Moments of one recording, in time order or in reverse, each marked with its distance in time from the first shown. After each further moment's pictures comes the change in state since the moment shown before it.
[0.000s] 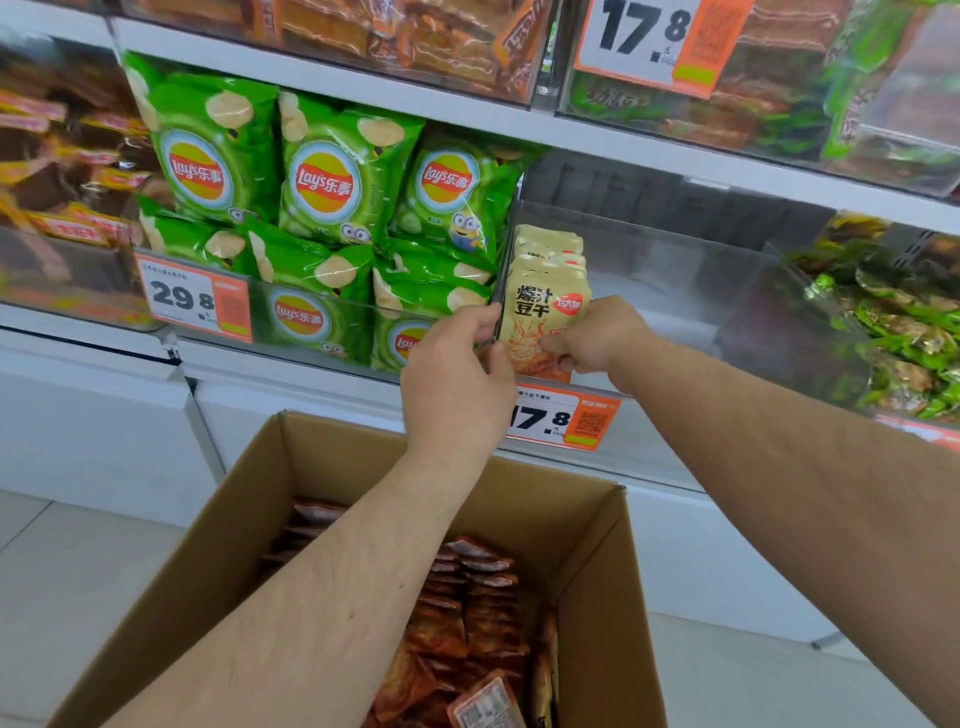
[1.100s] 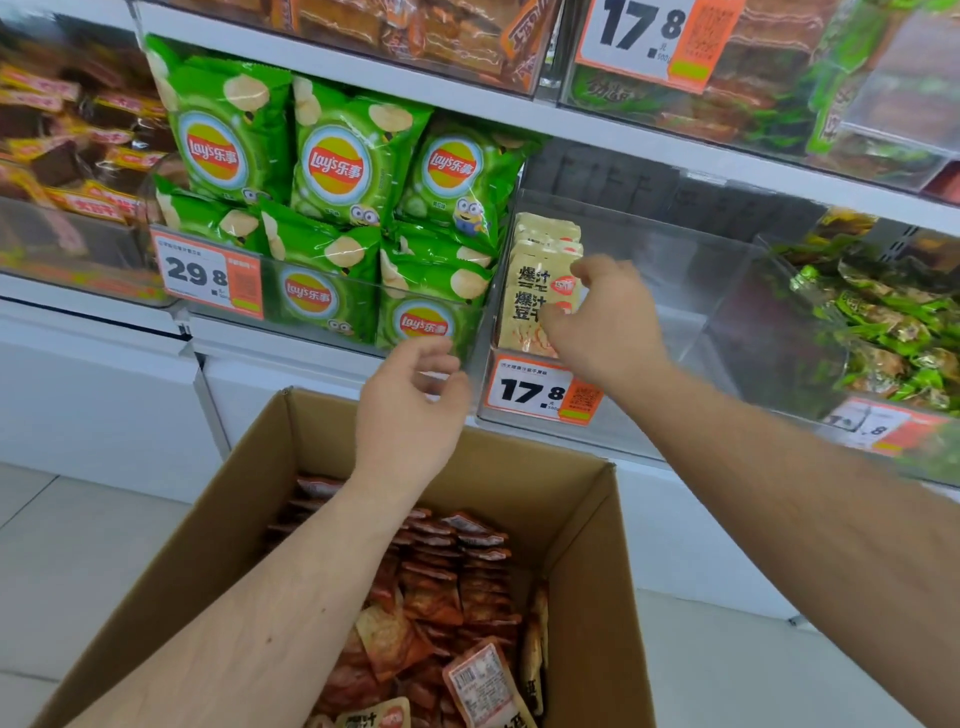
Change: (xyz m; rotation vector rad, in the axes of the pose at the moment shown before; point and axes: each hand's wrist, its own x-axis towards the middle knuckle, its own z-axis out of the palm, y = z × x) left_hand -0.034 -0.031 -0.035 -0.189 -0.083 -0.220; right_hand -0.081 -0.017 -0.002 -0.073 0.365 -0.298
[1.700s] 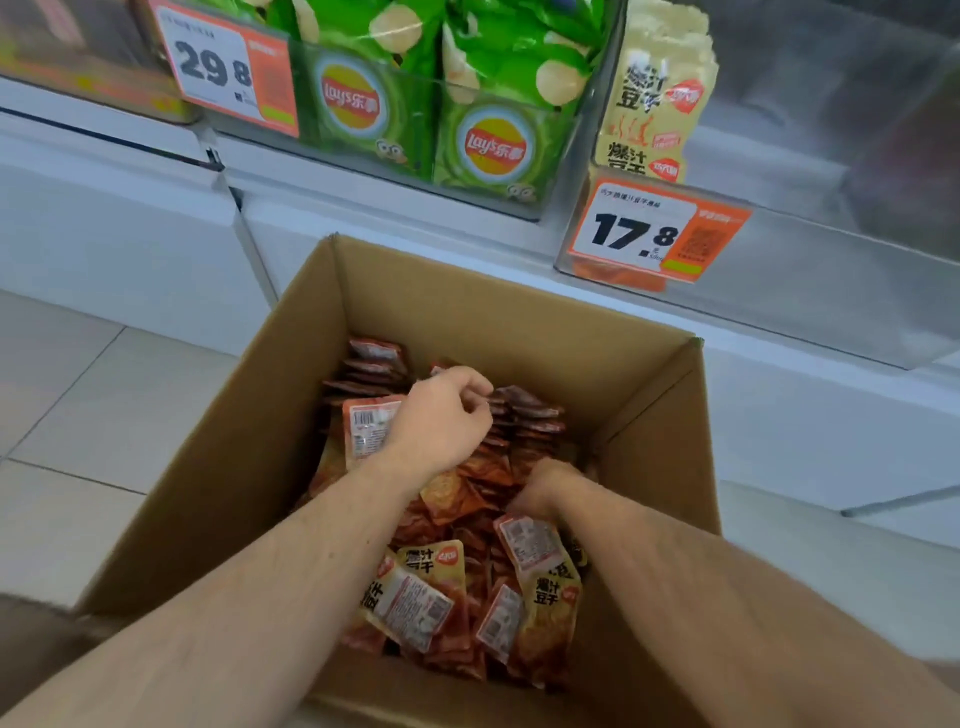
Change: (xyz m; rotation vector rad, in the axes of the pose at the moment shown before) left_hand -0.062 -0.131 -0.016 0.466 -0.432 -0.274; right_hand -0.179 0.104 0.211 -0.383 -1.182 0.434
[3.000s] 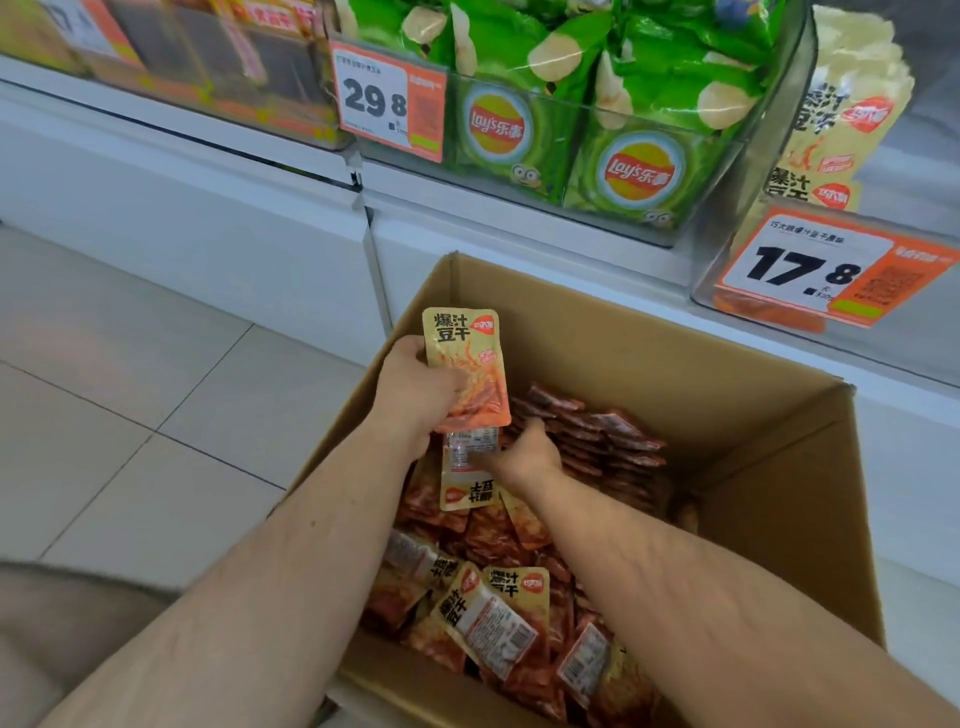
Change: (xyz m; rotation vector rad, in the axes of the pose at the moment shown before) left_hand 0.011 -0.037 -0.095 -0.626 0.314 -0.441; right_hand 0.013 -0.127 0.016 0.575 0.207 -0.255
